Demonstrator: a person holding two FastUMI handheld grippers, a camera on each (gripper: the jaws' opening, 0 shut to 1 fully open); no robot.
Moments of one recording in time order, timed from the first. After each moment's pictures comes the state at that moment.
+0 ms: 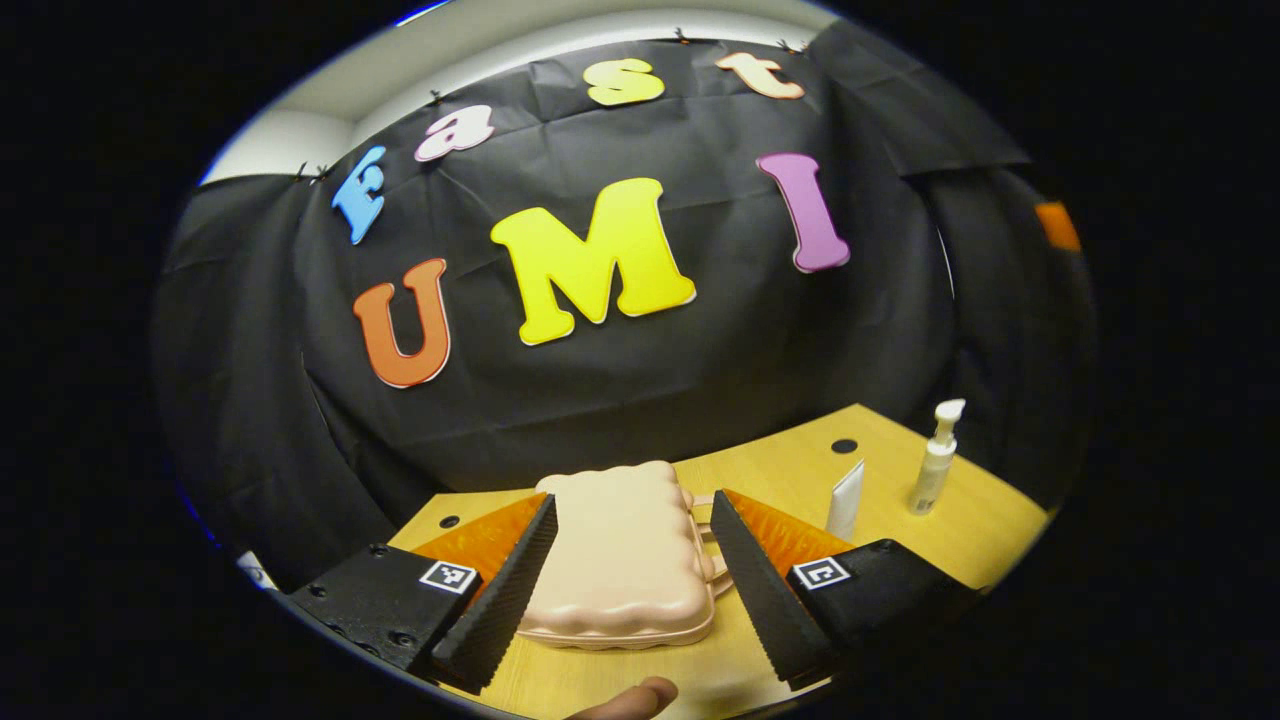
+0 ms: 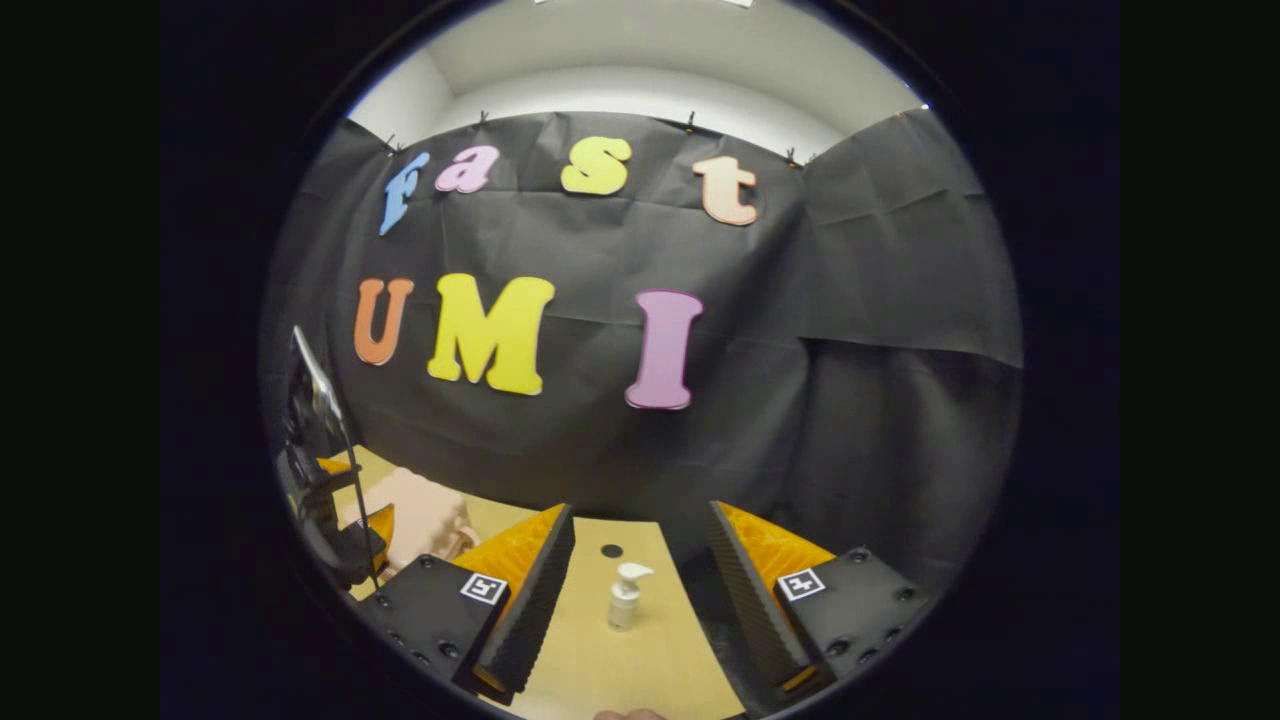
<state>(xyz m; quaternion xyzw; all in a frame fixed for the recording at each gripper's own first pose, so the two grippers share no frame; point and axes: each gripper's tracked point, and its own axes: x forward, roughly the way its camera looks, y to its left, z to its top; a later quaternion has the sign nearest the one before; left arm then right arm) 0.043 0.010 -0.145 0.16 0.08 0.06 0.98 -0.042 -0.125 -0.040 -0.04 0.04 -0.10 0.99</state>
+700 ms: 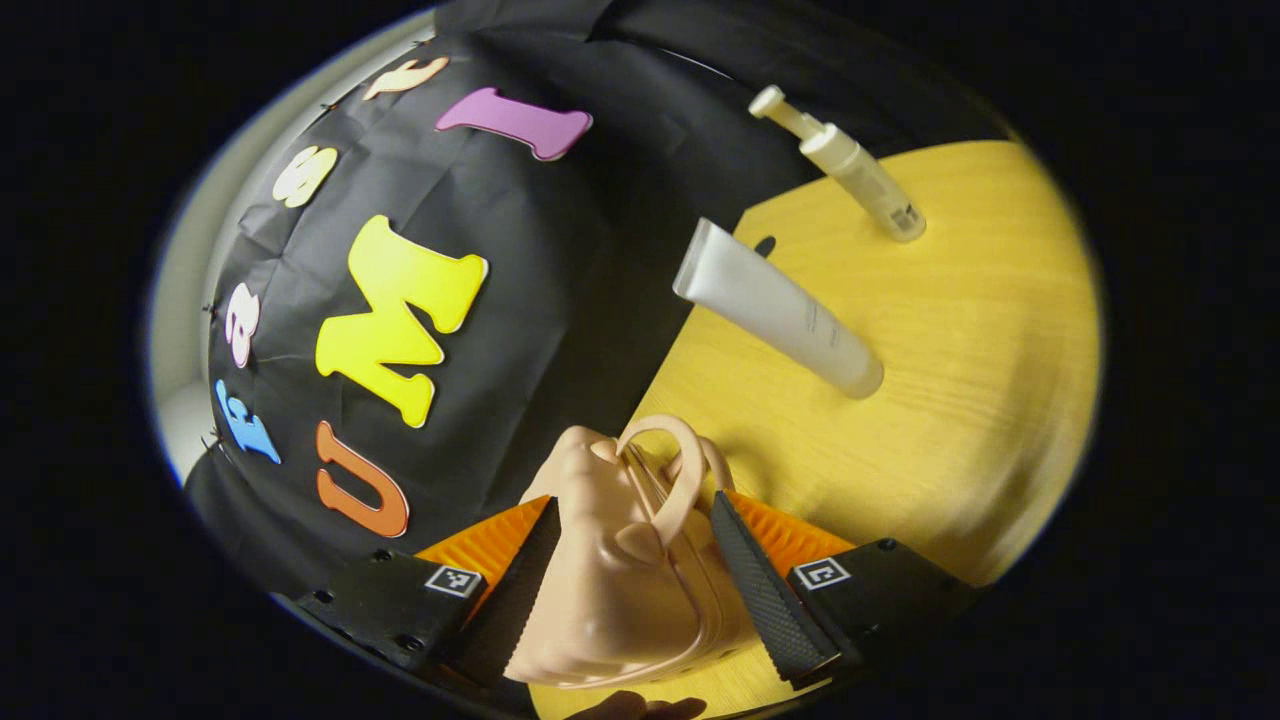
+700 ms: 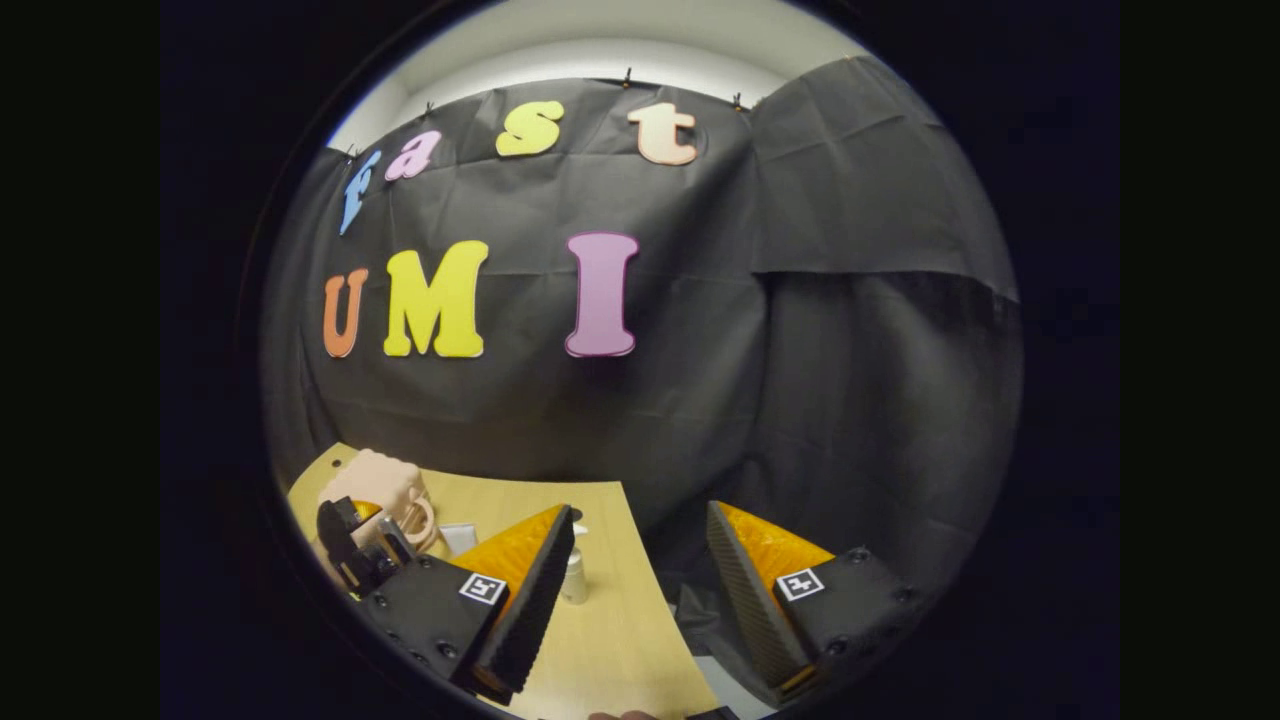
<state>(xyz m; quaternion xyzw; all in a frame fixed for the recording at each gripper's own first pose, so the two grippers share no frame) 0.118 -0.020 -0.270 0.52 0.15 0.00 0.84 -0.024 -0.200 -0.111 0.02 0.10 -0.12 0.99</state>
